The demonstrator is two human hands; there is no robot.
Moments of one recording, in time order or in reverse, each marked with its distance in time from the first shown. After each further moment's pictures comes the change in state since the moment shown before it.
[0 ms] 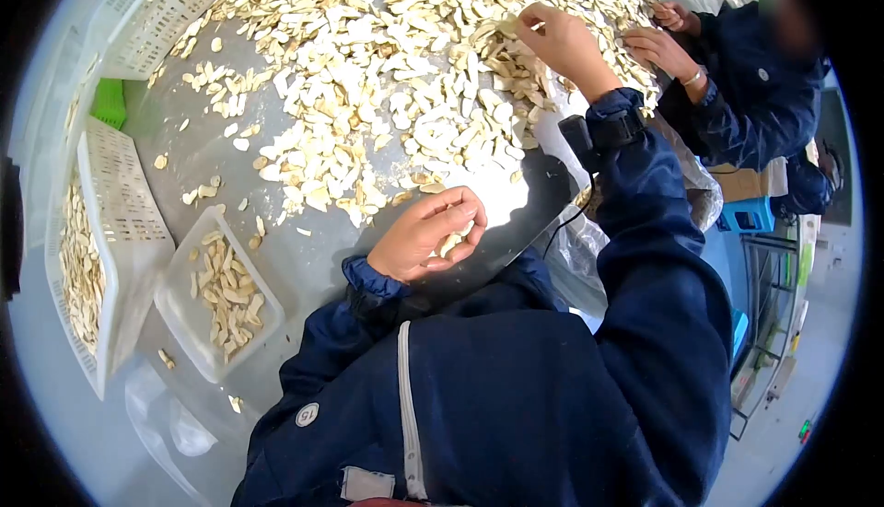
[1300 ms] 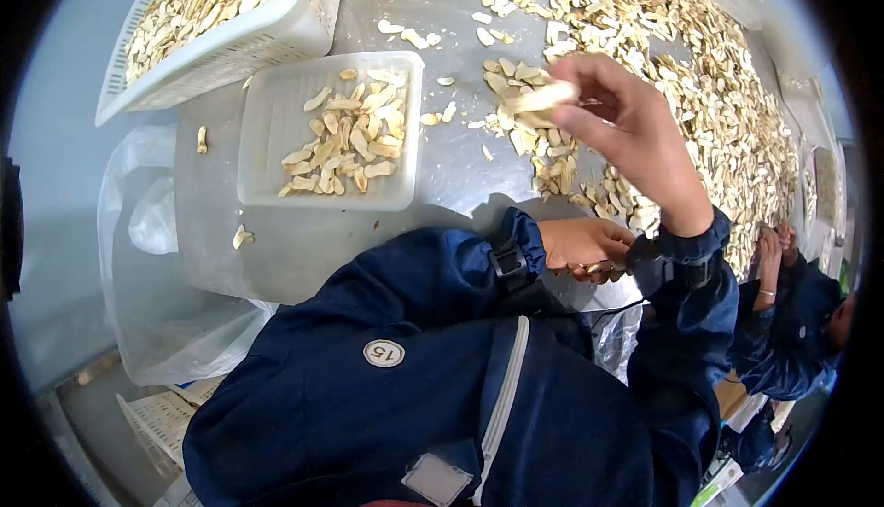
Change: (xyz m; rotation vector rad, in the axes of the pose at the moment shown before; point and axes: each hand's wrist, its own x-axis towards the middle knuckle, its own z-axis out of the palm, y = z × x) left_hand 0.023 -0.028 -0.015 0.024 -0.029 0.121; right_hand -0.049 -0.282 0.011 0.835 -0.703 -0.449
